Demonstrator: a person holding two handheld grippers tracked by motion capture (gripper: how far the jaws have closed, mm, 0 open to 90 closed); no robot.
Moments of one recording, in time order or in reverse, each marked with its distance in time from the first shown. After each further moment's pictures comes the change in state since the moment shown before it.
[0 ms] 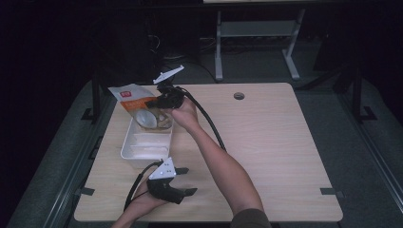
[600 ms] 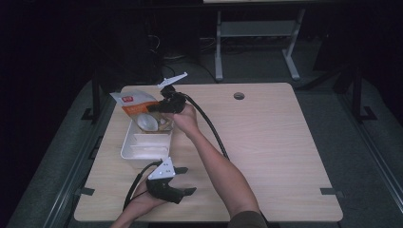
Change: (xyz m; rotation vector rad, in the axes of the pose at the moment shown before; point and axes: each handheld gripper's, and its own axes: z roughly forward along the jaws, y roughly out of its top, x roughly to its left) left arm 0.002 -0.002 -0.001 0.012 0.010 0.013; right arm -0.012 -0.024 0.014 -0.041 0.034 0.060
